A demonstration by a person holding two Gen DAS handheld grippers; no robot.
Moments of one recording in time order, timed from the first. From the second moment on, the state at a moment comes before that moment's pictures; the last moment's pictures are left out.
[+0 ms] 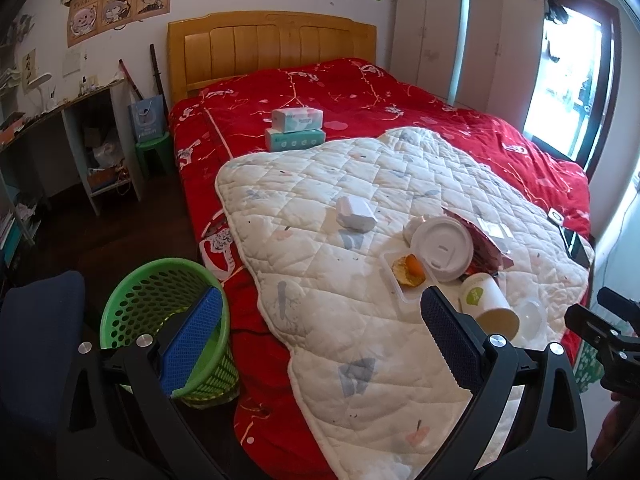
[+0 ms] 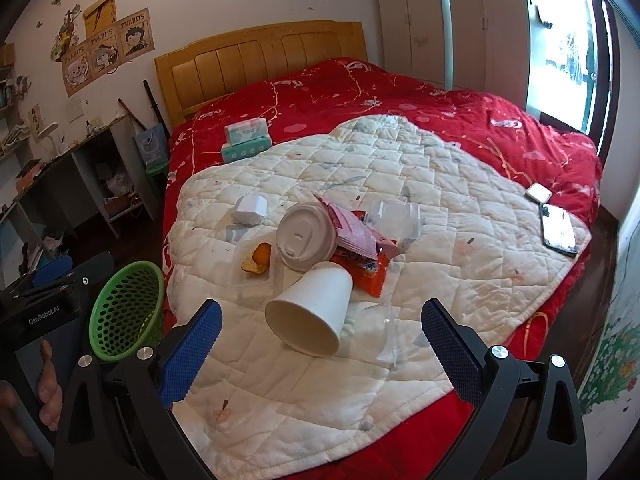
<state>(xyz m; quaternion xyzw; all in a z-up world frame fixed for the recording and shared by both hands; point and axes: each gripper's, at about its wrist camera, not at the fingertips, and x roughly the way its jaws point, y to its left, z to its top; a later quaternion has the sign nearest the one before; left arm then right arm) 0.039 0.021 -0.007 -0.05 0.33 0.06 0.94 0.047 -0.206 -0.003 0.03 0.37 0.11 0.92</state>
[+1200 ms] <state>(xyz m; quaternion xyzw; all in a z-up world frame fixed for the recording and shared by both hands) 0.080 0.049 -0.033 -0.07 0.36 0.08 0.93 0.169 -0.213 -0.073 0.15 0.53 0.17 0.82</state>
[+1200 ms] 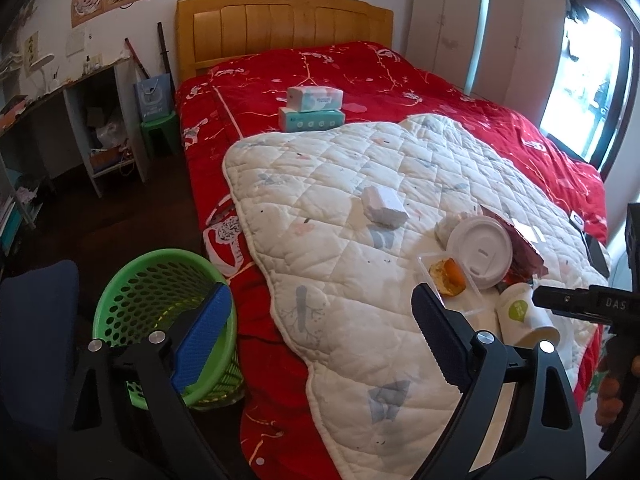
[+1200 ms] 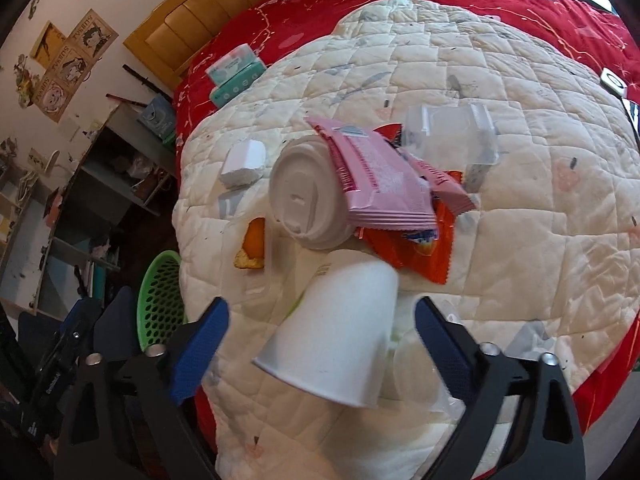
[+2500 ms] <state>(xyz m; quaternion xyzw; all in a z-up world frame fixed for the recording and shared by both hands) 0.095 0.038 -0.049 -0.08 0.39 0.03 0.92 0.170 -0.194 -0.059 0.05 0.54 0.16 0.83</state>
